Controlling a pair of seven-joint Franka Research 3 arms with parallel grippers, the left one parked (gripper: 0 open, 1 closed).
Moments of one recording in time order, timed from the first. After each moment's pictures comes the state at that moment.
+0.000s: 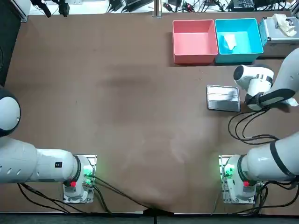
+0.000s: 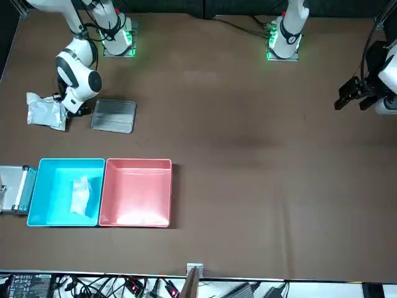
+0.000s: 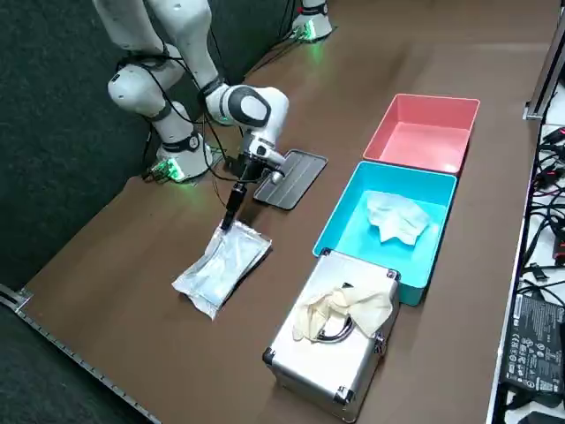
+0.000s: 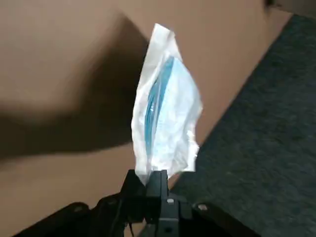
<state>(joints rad) -0.04 0.14 -0.06 -2.63 -1.34 2.08 0.56</state>
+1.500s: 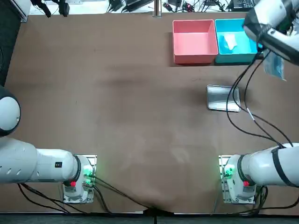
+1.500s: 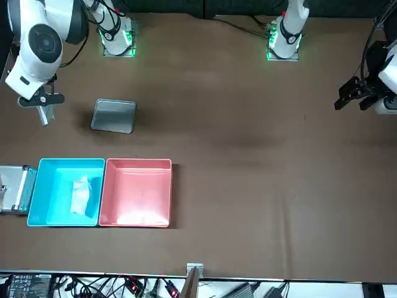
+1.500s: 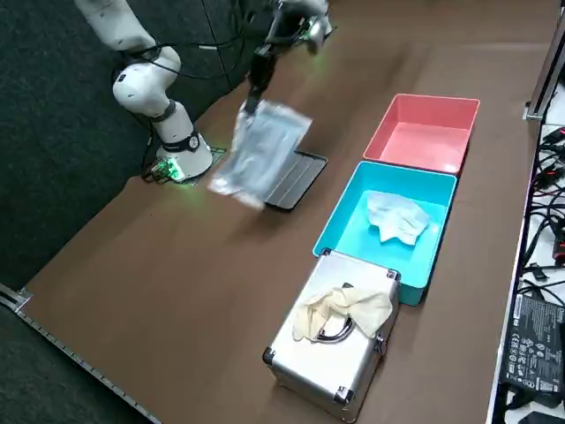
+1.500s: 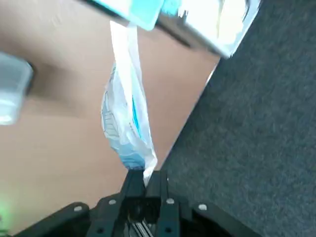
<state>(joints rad) 0.23 -0.12 -0.05 -2.03 -0.74 1.53 -0.06</state>
